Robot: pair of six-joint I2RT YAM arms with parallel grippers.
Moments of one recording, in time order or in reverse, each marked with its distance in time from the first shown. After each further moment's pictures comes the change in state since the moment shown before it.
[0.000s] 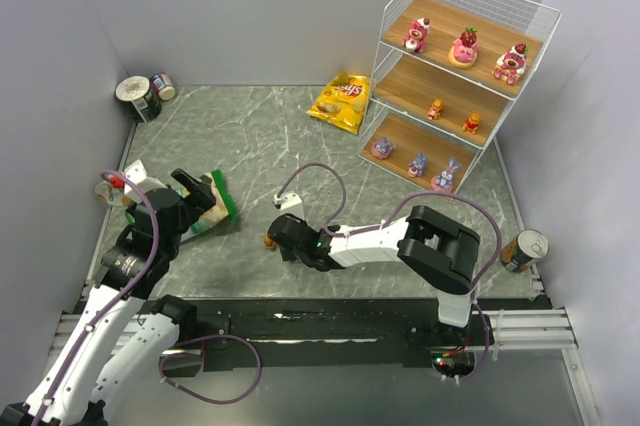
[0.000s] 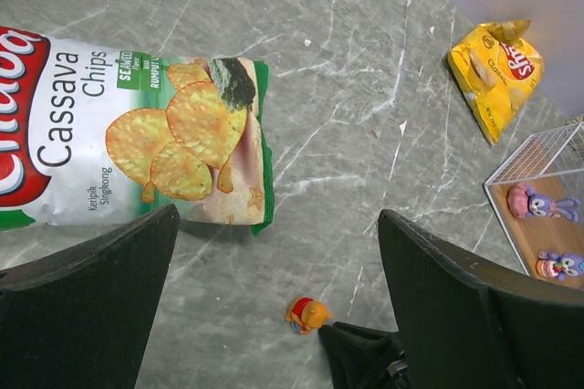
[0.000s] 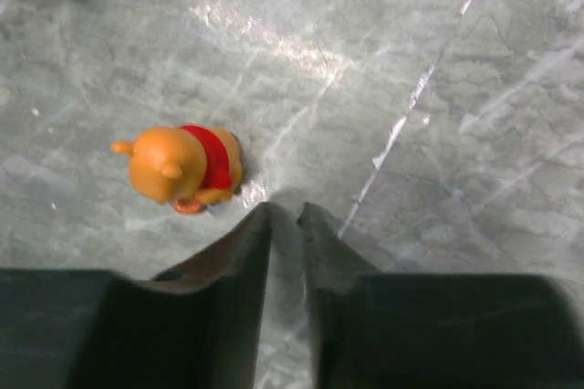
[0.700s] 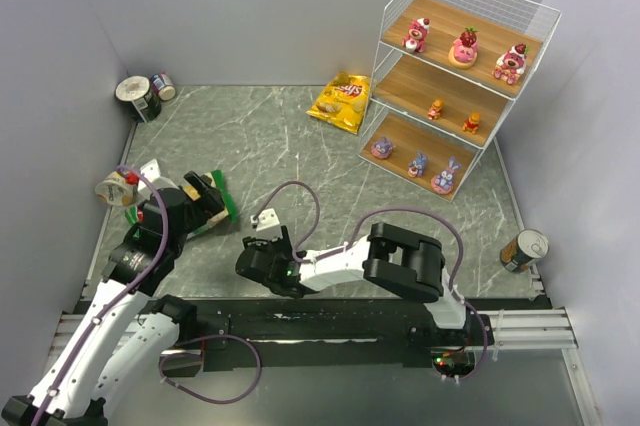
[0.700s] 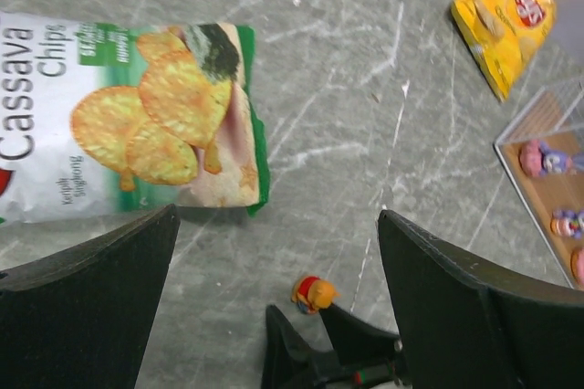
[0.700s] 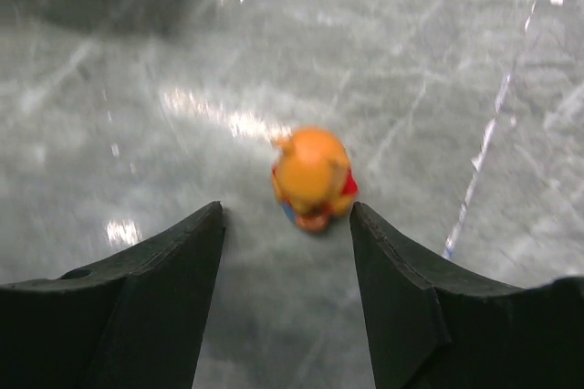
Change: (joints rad) left arm 0.000 0.023 -0.045 0.038 0.082 0.039; right arm 0.186 0.182 0.152 0.020 0.355 0.101
